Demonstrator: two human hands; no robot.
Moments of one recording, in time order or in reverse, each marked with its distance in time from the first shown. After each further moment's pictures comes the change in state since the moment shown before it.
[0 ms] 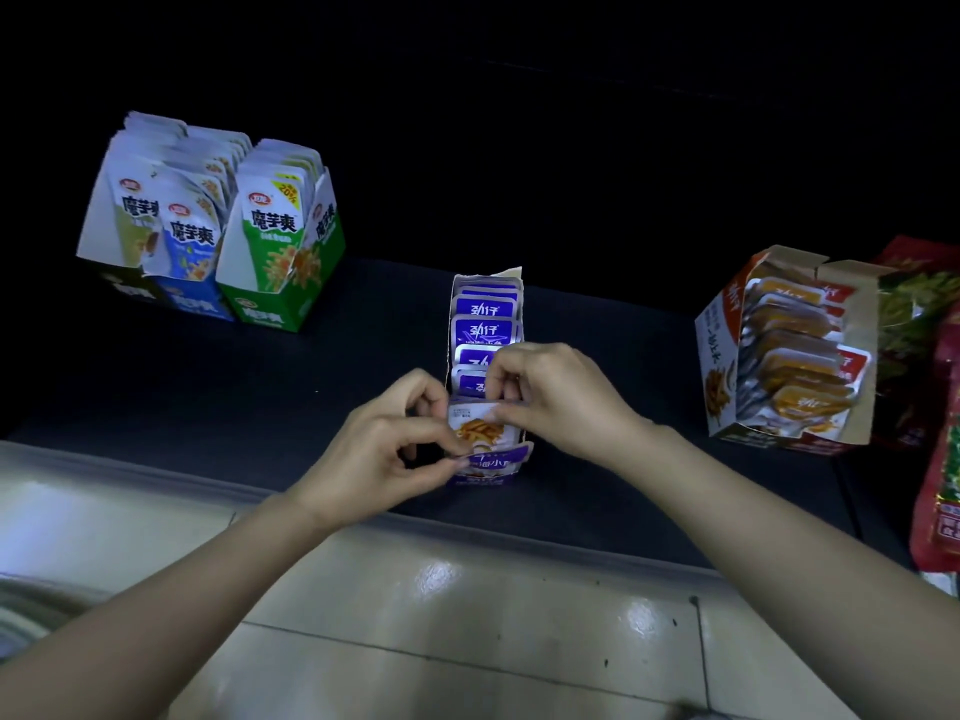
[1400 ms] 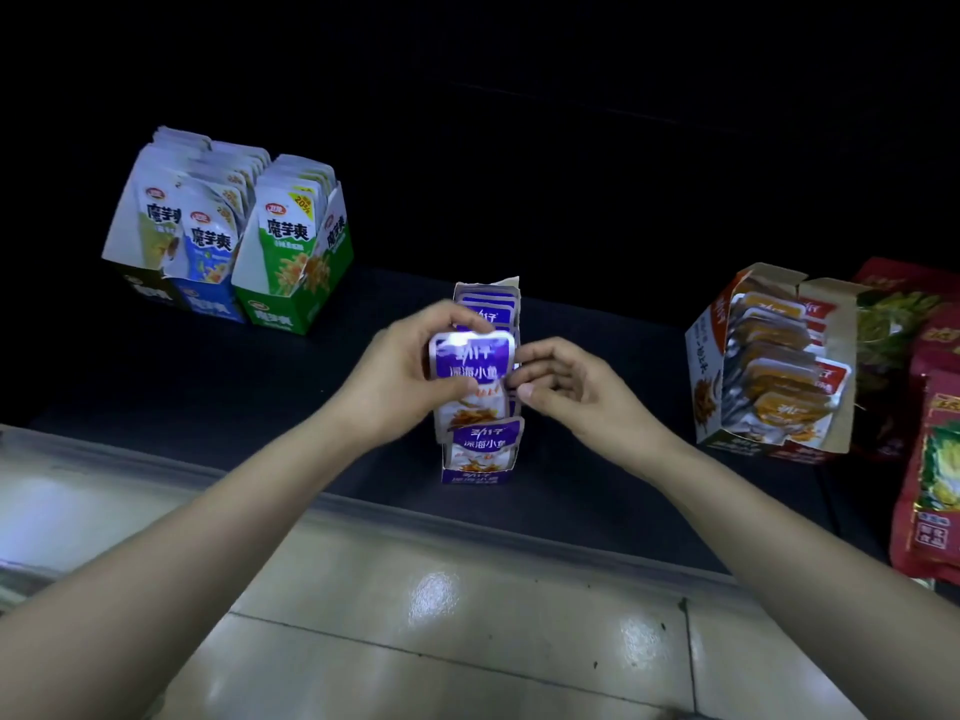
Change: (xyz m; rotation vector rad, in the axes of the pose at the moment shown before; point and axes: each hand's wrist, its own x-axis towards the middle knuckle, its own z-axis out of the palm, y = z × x) left_hand 0.051 0.030 -0.020 -0.433 0.073 -0.350; right_hand -0.030 0.011 -0.008 0.784 0.060 0.175
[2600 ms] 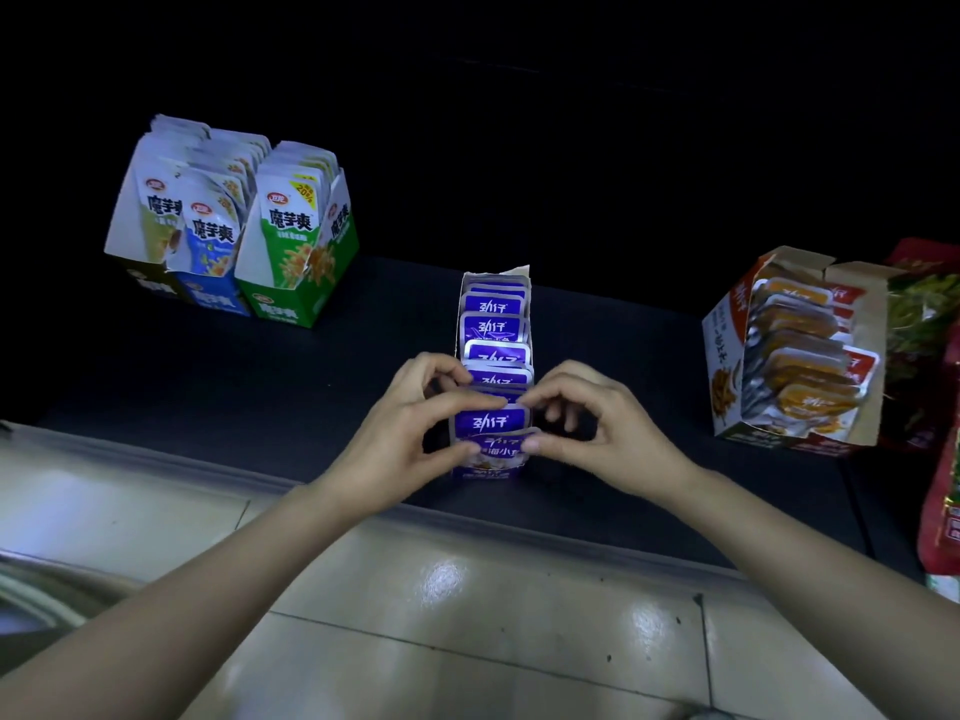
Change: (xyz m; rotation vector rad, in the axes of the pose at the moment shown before) left_hand -0.036 -0.049 0.006 0.529 -0.020 0.288; right_hand -0.008 0.037 -0.001 -0.300 -0.026 -0.307
